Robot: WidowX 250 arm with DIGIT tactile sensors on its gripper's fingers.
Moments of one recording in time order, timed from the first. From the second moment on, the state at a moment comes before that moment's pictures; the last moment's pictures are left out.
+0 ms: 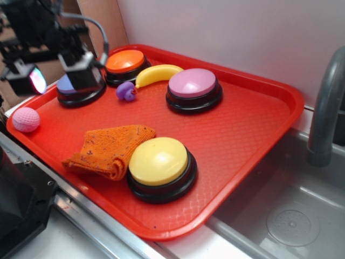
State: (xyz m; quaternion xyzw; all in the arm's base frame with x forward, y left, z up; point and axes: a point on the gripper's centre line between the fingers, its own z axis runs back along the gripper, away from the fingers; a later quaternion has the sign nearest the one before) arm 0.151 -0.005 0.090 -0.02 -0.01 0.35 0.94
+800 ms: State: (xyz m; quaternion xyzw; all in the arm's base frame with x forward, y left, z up) arm 0.166 -0.007 0.010 -0.02 0.01 0.38 0.92
